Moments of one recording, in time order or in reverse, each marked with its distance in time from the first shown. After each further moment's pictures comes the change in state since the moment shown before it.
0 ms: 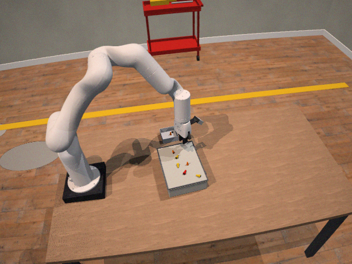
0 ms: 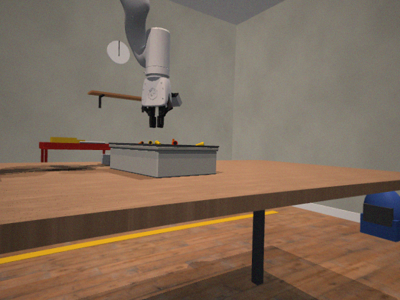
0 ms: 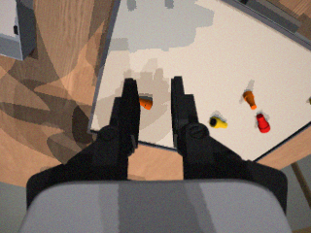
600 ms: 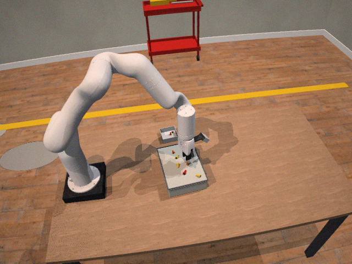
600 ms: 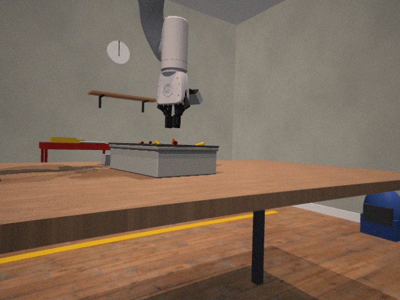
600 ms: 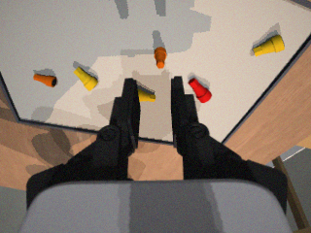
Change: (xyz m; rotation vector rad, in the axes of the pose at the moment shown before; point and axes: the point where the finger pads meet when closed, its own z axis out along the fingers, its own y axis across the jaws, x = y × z) arm -0.060 0.102 0.005 0.003 0.000 0.137
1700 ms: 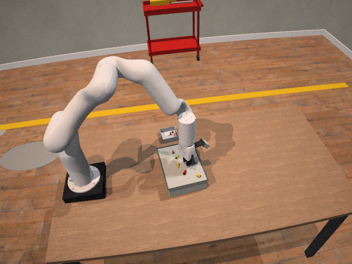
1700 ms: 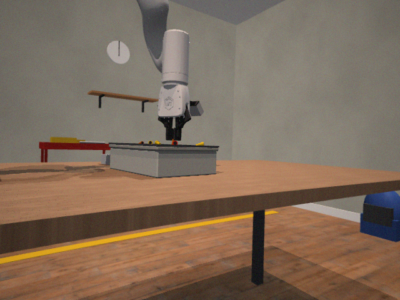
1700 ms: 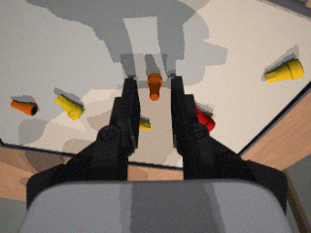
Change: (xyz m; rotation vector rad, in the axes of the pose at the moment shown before) arm 0.000 0.005 0.040 0.000 0.000 0.004
